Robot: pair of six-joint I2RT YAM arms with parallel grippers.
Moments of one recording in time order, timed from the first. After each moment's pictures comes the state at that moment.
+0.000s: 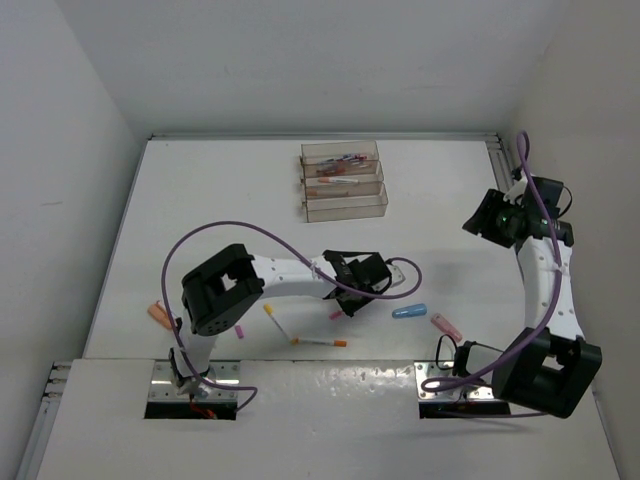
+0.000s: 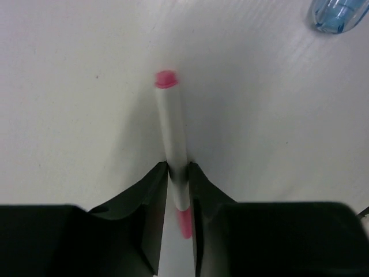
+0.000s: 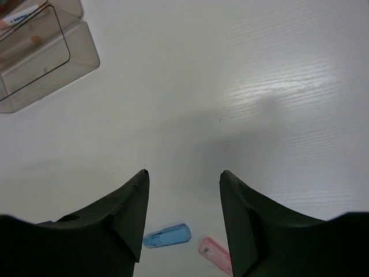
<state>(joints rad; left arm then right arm) -1.11 1.96 1.31 -0.48 -0.09 -0.05 -0.34 1.18 0.97 -0.63 -0.29 0.15</state>
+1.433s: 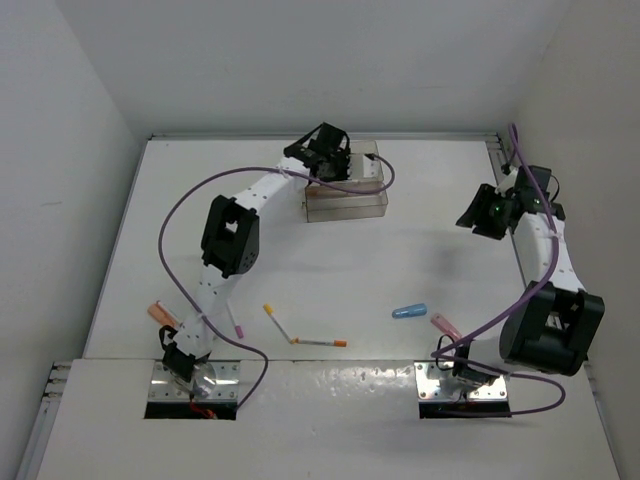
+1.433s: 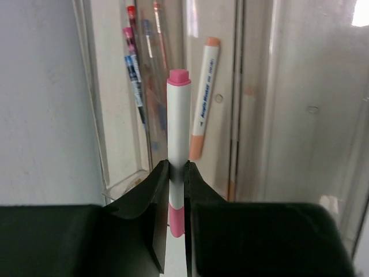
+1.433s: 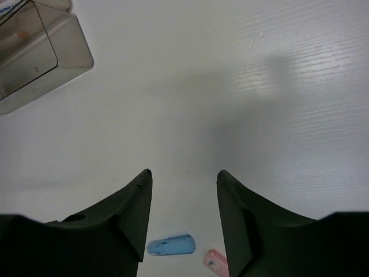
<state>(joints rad) -0.55 2.40 2.22 -0.58 0.08 1.05 -0.32 1.39 1.03 -0.60 -0.32 0.16</state>
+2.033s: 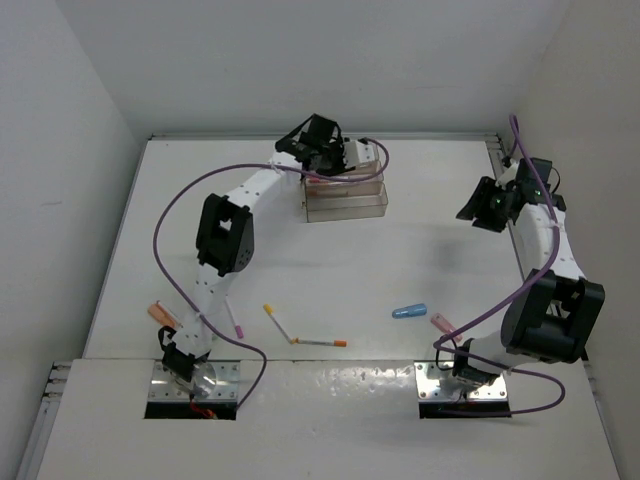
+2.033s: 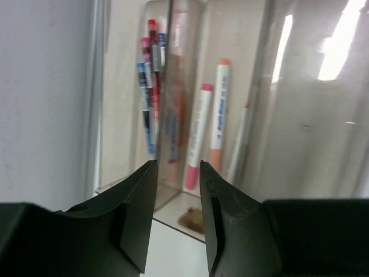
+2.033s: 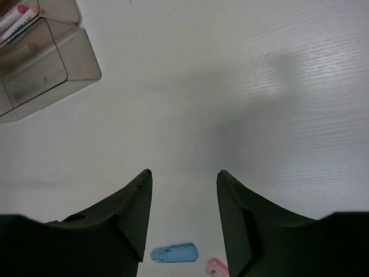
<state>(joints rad) -0.51 2.40 2.24 -0.51 0.16 0.93 -0.32 1.47 1.11 -0.60 -0.34 0.16</state>
